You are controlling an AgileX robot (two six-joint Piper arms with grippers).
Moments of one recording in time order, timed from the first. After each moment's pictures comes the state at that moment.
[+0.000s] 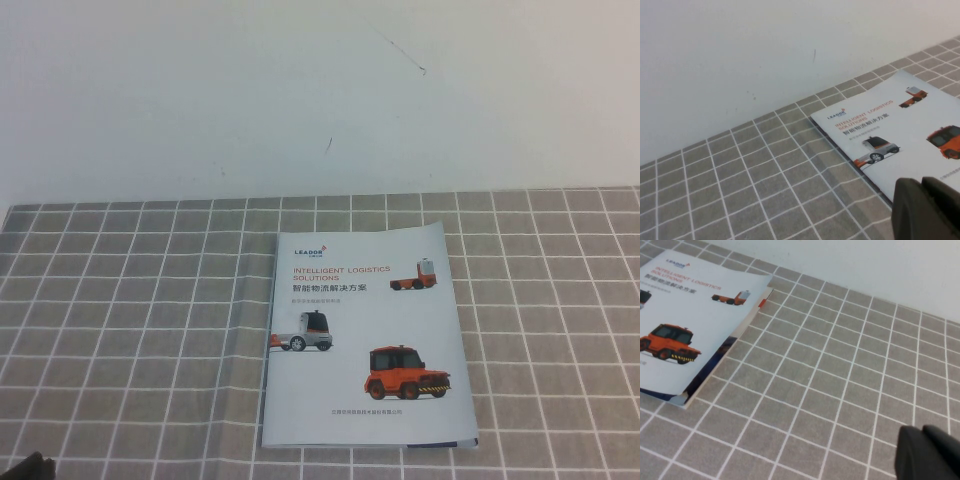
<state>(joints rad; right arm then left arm) 0.35 0.15 -0.31 -0.22 0.69 0.01 -0.15 0.06 -0.22 -0.60 0.48 0.70</state>
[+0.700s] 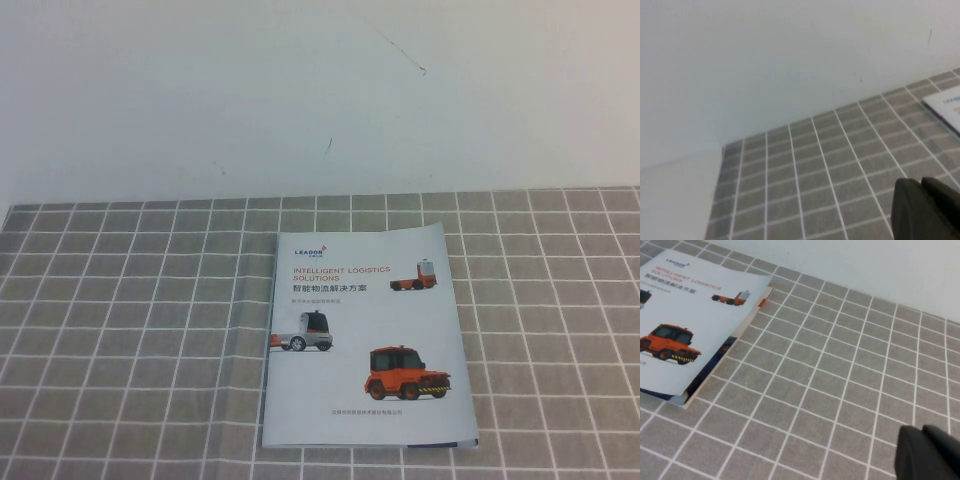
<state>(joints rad) 0.35 0.15 -0.31 -0.22 0.69 0.01 -0.12 -0.01 -0.09 -0.04 0.28 0.24</state>
